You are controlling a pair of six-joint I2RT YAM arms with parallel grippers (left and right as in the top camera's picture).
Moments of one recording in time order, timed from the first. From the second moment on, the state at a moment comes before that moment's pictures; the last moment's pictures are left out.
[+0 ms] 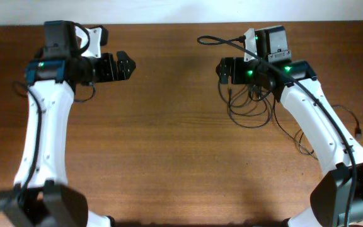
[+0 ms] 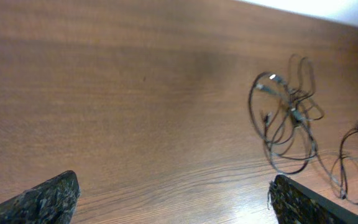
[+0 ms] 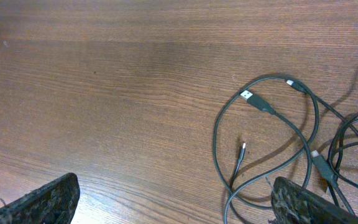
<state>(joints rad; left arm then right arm) 0.09 1.65 1.63 -0.92 0.46 -0.05 0.24 1.74 1.51 -0.65 -0.23 0.23</state>
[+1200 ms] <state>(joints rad) 0.09 0.77 0.83 -0.07 0.46 -0.05 0.24 1.74 1.50 -0.65 -0.23 0.23</state>
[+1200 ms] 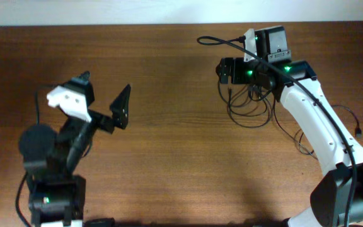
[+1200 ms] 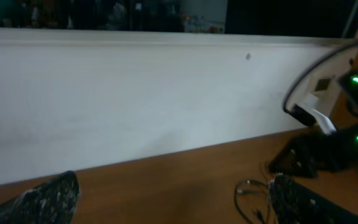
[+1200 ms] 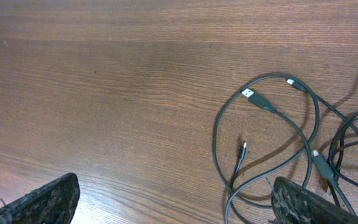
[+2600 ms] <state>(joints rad) 0.04 0.01 0.02 0.21 0.46 -0.05 0.24 1.74 1.50 -0.65 -0.23 0.23</state>
